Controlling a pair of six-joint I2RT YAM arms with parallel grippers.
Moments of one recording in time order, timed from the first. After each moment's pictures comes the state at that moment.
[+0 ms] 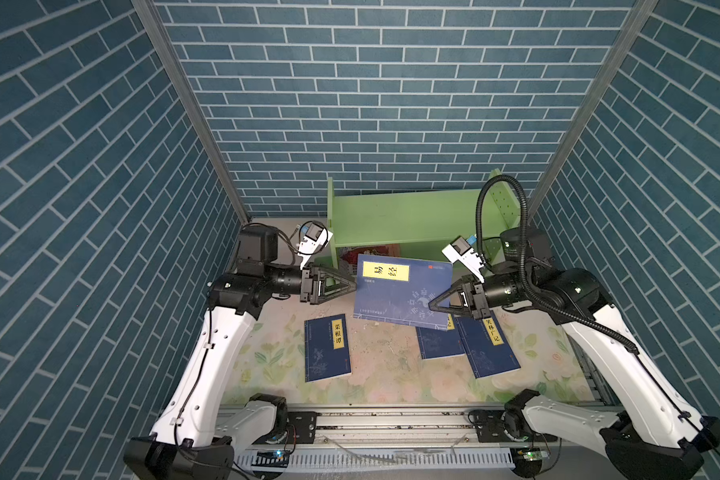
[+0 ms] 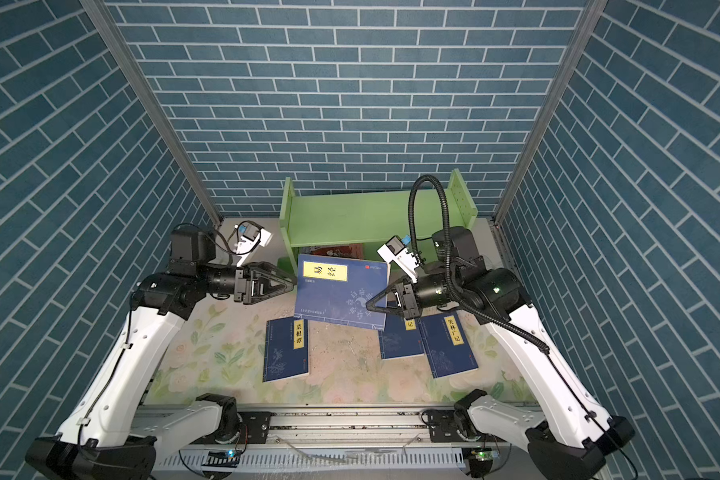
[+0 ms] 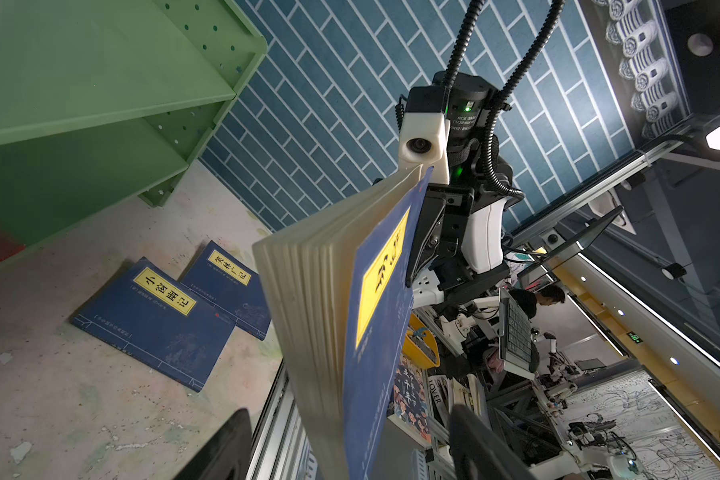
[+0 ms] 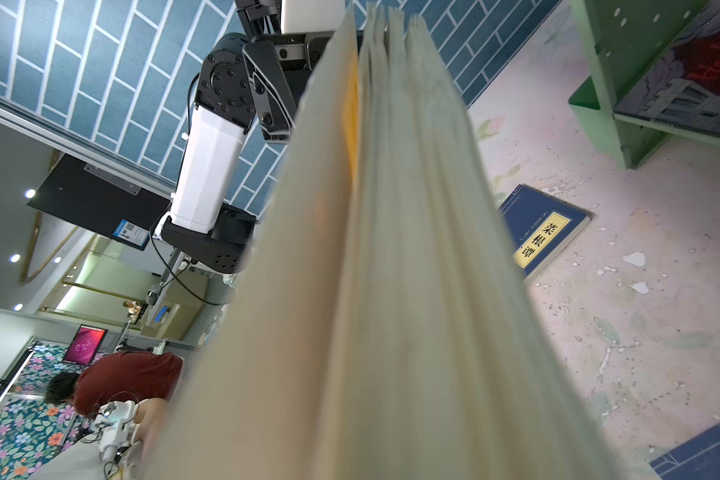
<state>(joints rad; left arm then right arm) -0.17 1.10 1.26 -0.79 1.36 -0.19 0.57 1.12 1.47 -1.05 -1.00 0.21</state>
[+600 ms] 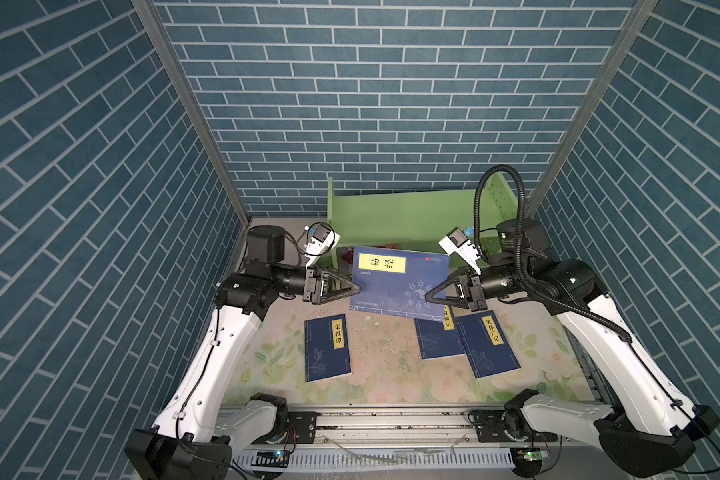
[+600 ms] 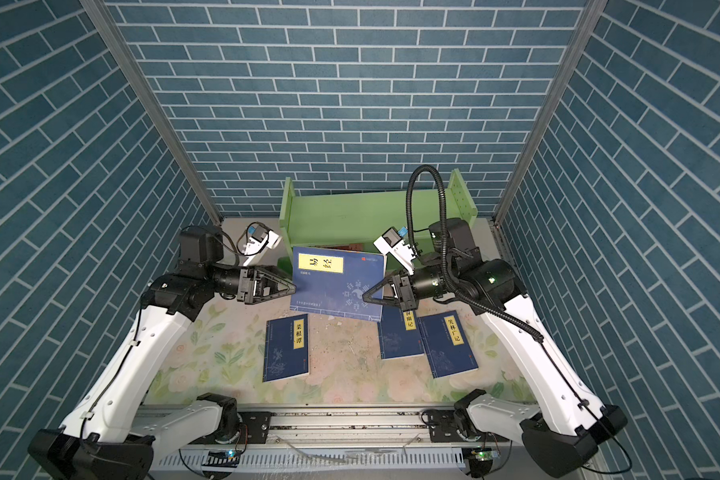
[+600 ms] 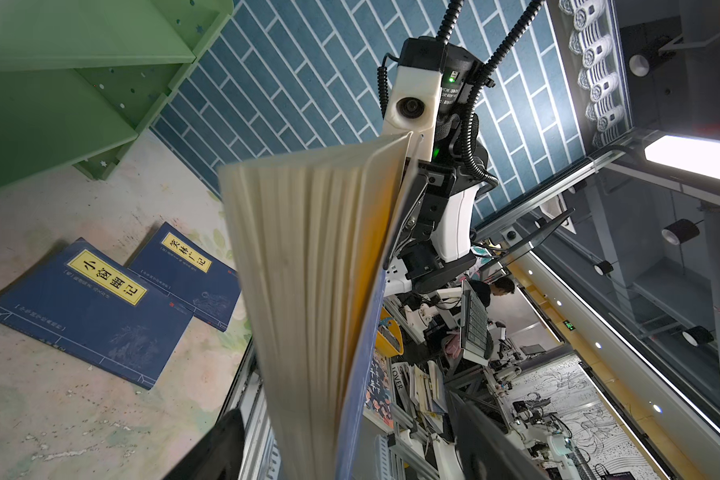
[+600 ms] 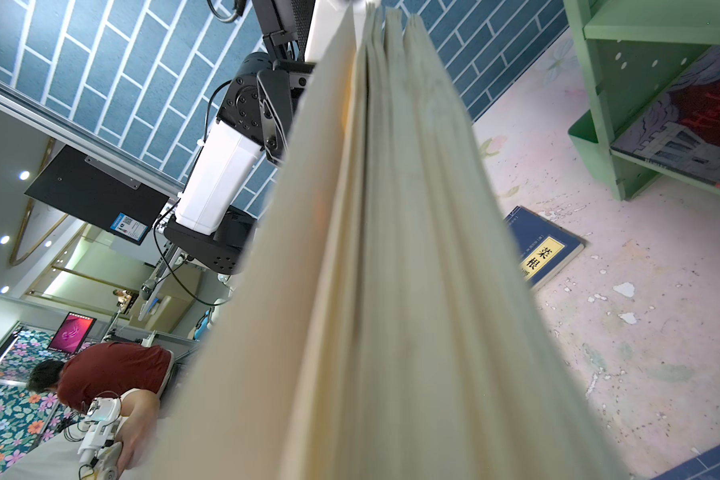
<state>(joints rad) -0.22 1.13 1.22 -0.62 1.44 -0.38 0.57 1.19 1.51 -1.00 -1.04 0.18</state>
